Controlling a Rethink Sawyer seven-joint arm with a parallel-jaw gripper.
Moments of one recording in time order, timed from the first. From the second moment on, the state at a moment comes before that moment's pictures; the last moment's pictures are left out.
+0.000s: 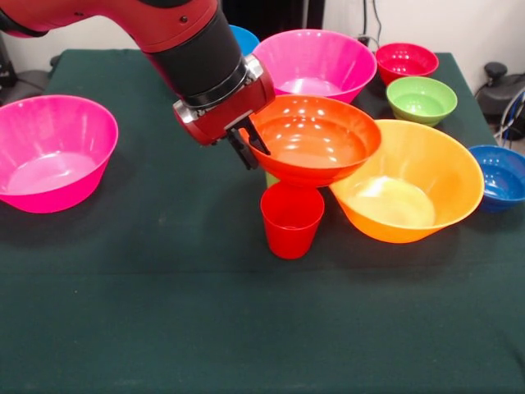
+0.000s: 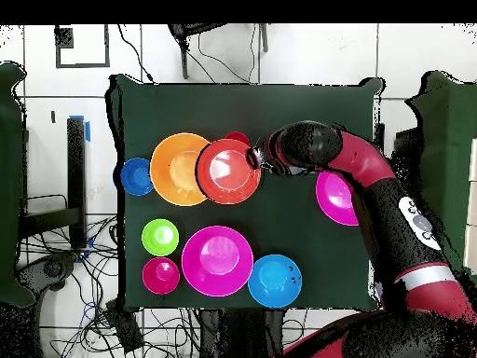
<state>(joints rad) -0.78 -0.40 0.65 1.43 -0.26 0.89 1.13</state>
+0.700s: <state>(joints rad) -0.78 -0.40 0.66 1.43 -0.26 0.86 1.13</state>
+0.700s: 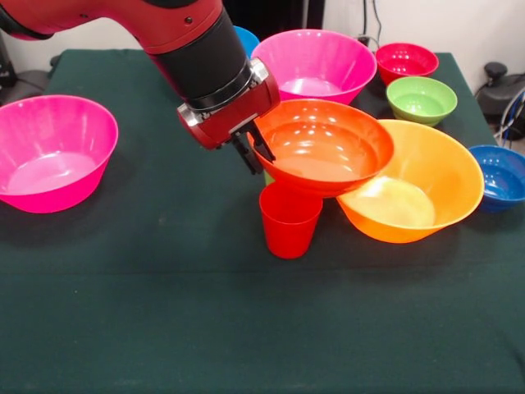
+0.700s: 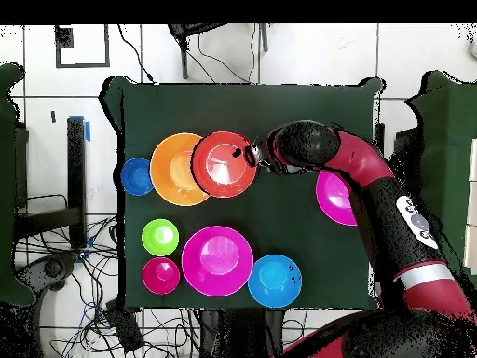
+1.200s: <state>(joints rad) -0.78 -0.40 0.66 1.43 -0.26 0.86 1.13</state>
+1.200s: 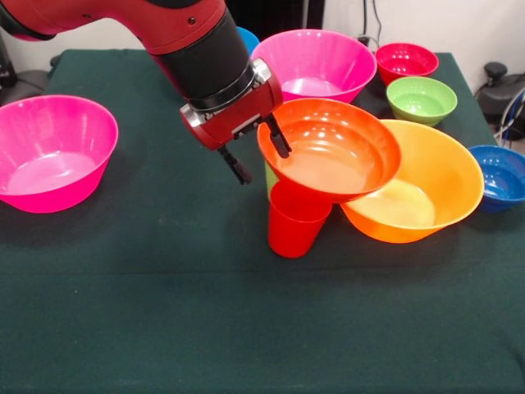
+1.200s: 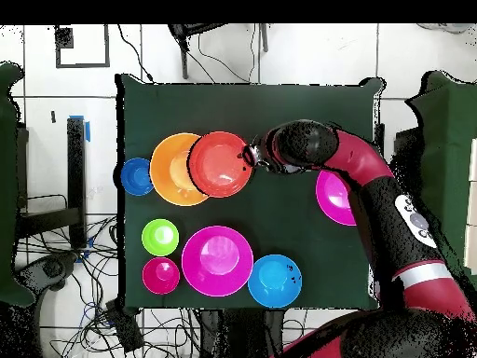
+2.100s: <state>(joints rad) -0.76 -0.40 0.66 1.41 -0.26 0.86 1.13</state>
